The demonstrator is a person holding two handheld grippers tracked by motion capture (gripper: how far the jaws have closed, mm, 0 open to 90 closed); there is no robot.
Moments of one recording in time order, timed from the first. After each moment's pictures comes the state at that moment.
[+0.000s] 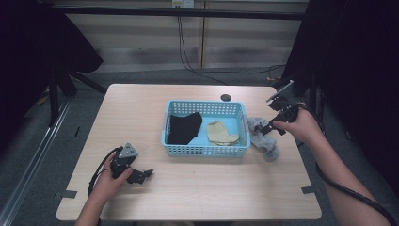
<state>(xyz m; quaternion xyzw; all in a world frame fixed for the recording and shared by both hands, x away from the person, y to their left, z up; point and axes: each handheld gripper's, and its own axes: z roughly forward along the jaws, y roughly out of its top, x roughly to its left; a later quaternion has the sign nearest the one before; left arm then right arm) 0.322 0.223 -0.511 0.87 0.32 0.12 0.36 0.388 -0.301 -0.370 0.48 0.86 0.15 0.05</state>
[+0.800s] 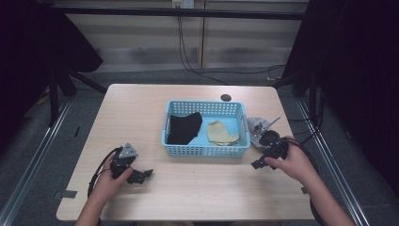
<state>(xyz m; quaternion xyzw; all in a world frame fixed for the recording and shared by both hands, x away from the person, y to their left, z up) 0.321 0.223 -0.511 0.87 0.33 0.12 0.36 0.312 -0.263 -0.428 0.43 0.89 0.15 0.02</state>
